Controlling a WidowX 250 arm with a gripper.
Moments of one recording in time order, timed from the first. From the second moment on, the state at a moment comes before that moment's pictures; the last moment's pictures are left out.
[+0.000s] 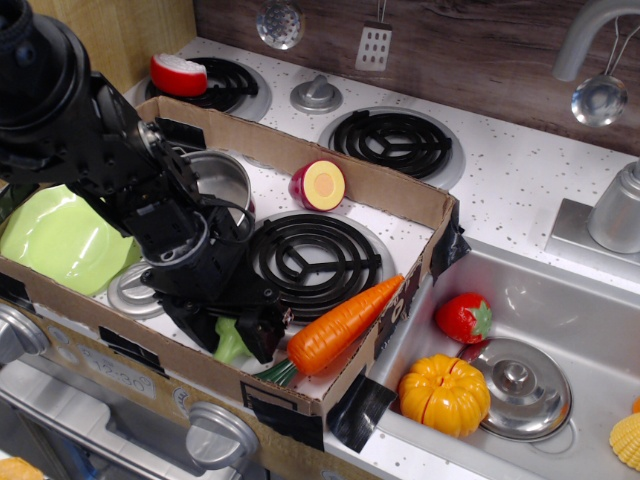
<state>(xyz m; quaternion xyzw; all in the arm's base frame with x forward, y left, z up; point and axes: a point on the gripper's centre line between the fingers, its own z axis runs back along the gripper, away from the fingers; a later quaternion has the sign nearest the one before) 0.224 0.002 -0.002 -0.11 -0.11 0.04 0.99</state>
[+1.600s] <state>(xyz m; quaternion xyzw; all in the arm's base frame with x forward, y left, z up) 0.284 0.125 0.071 0.00 -0.14 -0.02 0.99</state>
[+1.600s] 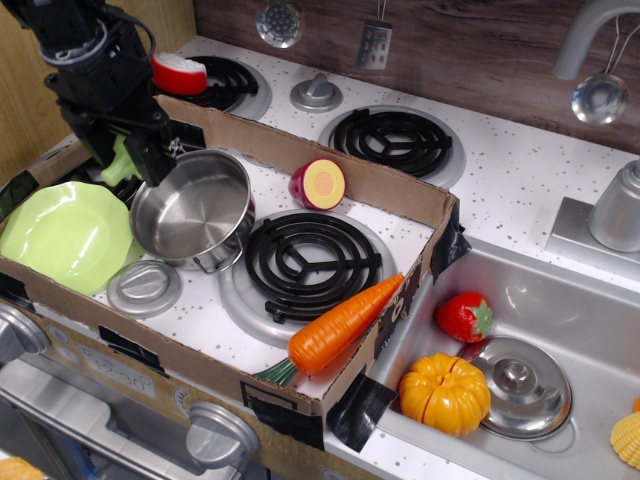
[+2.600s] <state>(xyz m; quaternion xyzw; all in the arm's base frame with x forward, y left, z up) 0.297 0.092 0.075 -0.06 -0.14 0.02 0.99</state>
